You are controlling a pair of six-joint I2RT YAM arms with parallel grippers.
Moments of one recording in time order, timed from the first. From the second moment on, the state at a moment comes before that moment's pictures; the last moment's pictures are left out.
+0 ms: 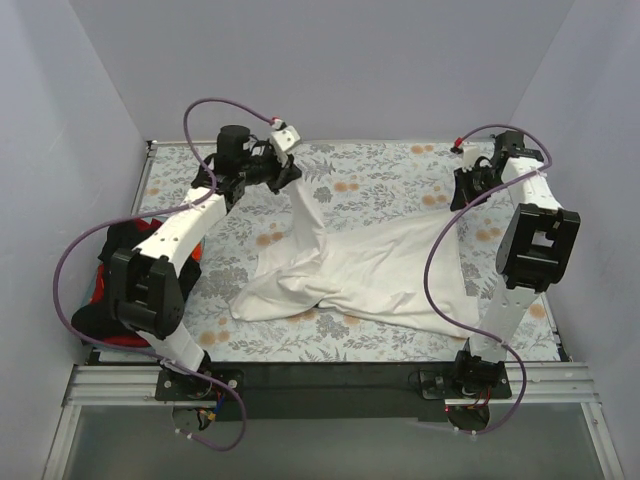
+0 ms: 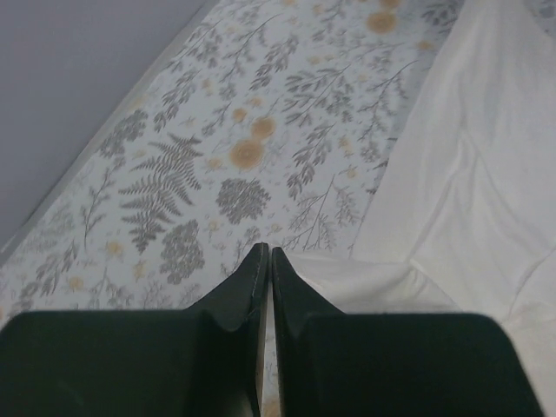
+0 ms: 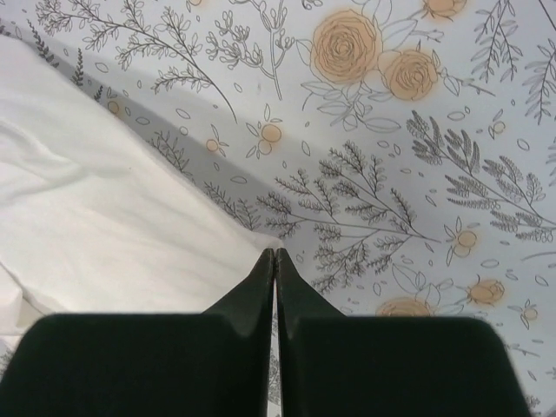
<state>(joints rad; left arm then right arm) -0.35 1.68 1.42 -0.16 0.66 0.41 -0.16 2.01 1.69 -0.92 -0.56 -0.59</state>
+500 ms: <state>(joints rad) -0.17 1.81 1.33 -0.21 0.30 0.27 -0.21 1.95 1.62 -0.93 -0.51 -0.61</state>
